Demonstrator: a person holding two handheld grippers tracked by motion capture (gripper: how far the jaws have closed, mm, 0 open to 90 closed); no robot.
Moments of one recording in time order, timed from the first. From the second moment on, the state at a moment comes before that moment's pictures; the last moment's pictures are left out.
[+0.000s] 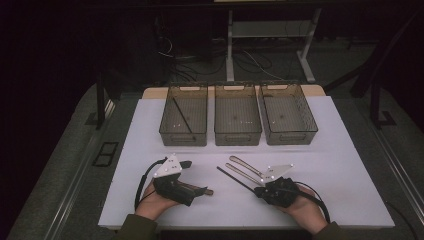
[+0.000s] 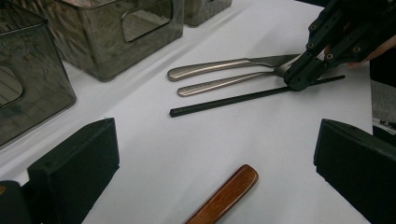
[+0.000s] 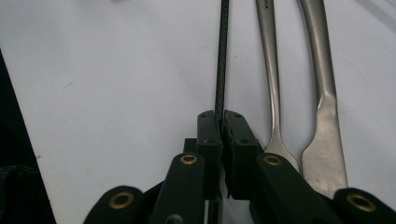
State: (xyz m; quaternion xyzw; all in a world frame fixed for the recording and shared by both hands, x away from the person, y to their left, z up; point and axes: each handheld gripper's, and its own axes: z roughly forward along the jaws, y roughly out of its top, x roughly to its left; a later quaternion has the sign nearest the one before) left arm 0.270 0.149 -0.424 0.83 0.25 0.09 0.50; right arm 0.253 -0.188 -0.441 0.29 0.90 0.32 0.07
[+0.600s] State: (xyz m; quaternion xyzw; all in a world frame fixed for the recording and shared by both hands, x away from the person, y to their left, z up) left arm 0.270 0.150 -0.424 0.82 0.25 0.09 0.50; right arm 0.260 -0.201 -0.427 0.30 0.88 0.37 0.04
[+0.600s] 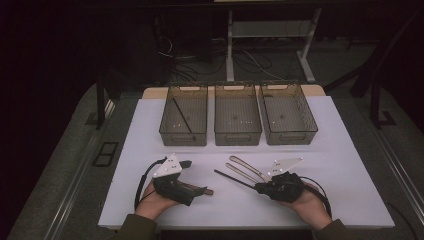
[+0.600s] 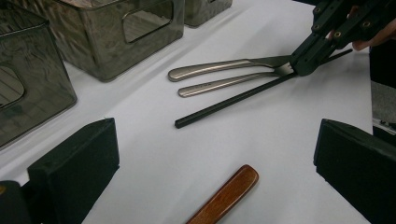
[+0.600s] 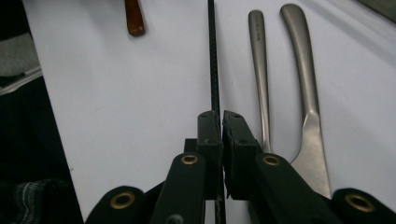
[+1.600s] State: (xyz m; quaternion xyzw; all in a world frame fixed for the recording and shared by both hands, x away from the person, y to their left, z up) left arm 0.270 0.149 -0.424 0.83 0.25 0.09 0.50; right arm 0.273 -0.212 -0.390 0.29 0.84 0.45 0.06
